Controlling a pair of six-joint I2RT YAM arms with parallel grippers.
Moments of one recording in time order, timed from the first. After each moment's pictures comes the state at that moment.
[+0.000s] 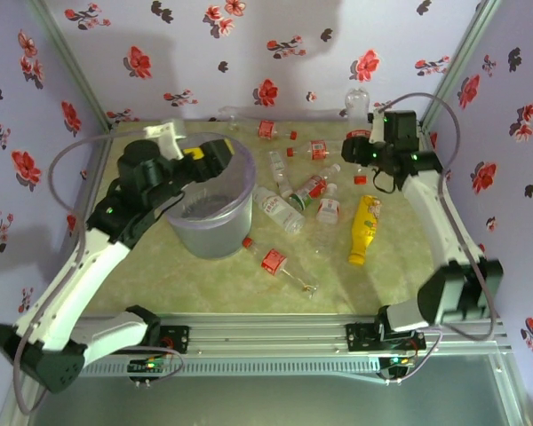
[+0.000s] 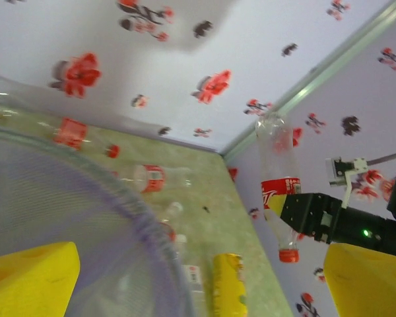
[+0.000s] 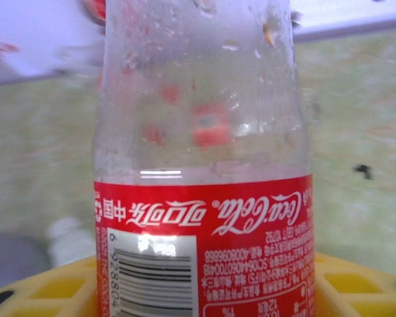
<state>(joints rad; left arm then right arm) -0.57 1.11 1.24 -0.31 0.12 -0.68 0.14 1.38 1.36 -0.63 -0.23 0.22</state>
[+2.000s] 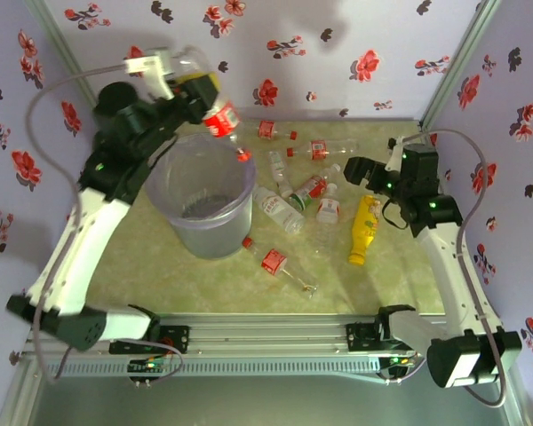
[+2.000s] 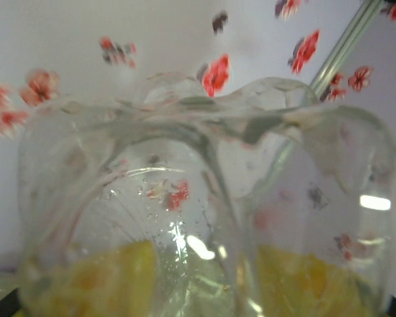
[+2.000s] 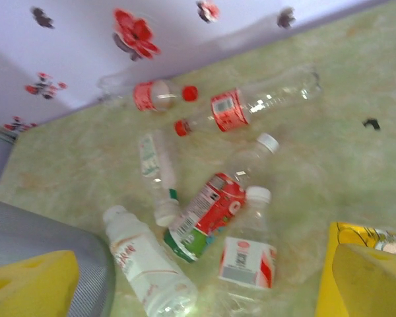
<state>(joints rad) -0.45 1.28 1.67 -0.27 0.15 -0.48 0.11 1.07 1.11 -0.62 -0.23 0.39</state>
